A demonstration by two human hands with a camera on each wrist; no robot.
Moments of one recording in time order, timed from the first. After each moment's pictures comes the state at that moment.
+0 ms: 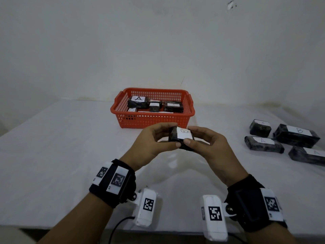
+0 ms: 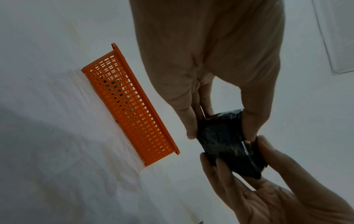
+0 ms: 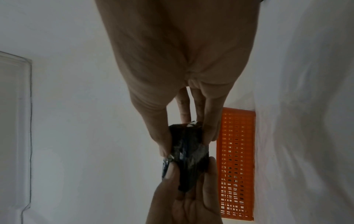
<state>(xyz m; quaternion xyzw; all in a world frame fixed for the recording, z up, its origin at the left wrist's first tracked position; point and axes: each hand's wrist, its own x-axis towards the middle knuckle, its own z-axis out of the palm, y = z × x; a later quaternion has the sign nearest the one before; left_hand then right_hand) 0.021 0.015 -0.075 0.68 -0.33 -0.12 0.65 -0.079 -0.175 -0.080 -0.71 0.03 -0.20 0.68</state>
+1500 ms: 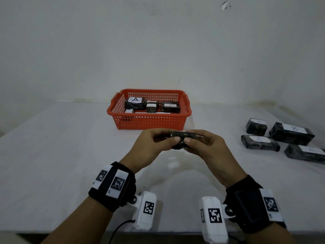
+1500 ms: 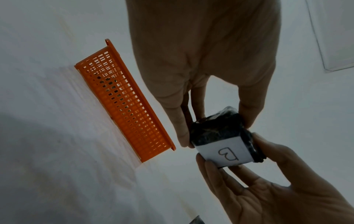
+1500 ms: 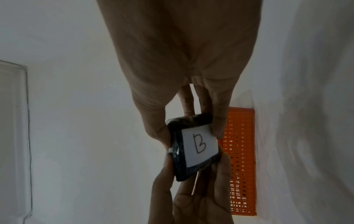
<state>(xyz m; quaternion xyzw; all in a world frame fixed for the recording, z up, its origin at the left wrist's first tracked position) 0.012 0.010 -0.070 0.69 -0.34 -0.13 0.62 -0.082 -0.176 -0.080 -0.69 0.05 -0.18 0.70</state>
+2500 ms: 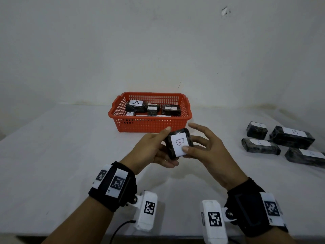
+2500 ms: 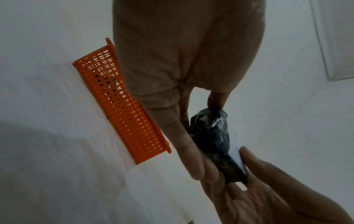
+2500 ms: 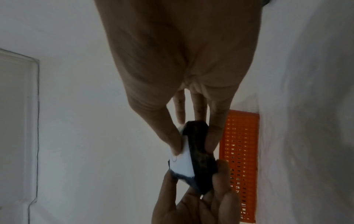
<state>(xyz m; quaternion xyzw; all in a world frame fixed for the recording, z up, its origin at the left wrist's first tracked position) 0.009 0.008 -0.058 0.68 -0.23 -0.28 0.64 -0.084 -0.176 -0.075 -0.70 0.03 -0.15 0.69</state>
